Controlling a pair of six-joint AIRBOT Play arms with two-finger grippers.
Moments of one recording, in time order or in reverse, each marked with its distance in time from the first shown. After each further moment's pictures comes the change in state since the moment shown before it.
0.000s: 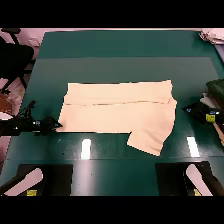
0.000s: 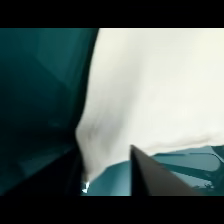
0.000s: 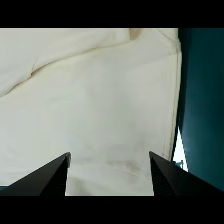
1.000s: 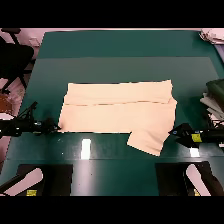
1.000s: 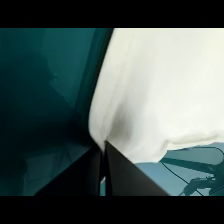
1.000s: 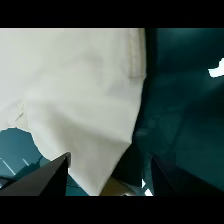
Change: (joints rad) left arm -0.001 -0.011 -0.001 -0.051 -0.013 0.042; right arm 0.000 0.031 -0.267 -0.119 0.142 0.220
